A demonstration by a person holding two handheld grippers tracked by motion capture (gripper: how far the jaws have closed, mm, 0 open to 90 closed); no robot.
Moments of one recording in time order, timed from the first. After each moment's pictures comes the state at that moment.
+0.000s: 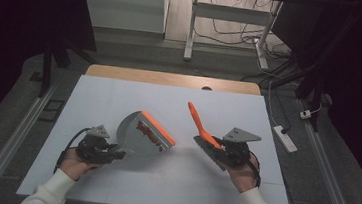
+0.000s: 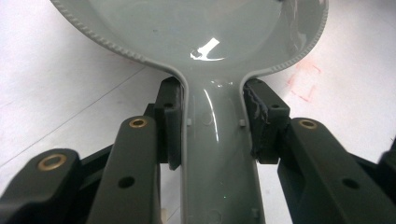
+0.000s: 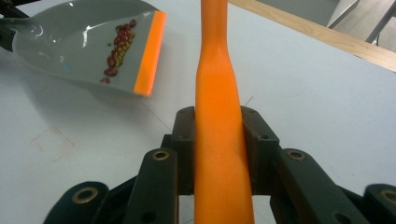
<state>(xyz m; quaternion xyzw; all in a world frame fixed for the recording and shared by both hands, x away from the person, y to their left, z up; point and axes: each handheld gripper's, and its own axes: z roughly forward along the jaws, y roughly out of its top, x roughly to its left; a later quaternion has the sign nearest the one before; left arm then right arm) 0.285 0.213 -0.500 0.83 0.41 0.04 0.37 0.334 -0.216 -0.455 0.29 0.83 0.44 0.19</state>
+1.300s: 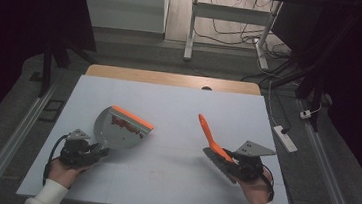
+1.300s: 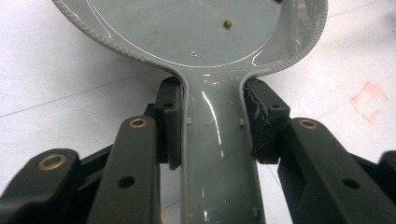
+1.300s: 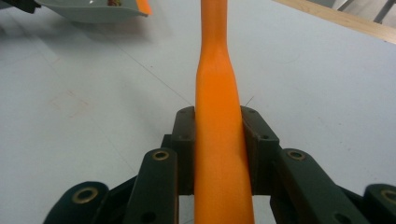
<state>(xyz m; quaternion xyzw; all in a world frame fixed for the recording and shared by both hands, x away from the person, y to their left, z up) 0.259 0.242 -0.512 0.75 0.53 0.11 0.37 0.306 -0.252 -0.462 0.30 0.83 0.44 0.17</state>
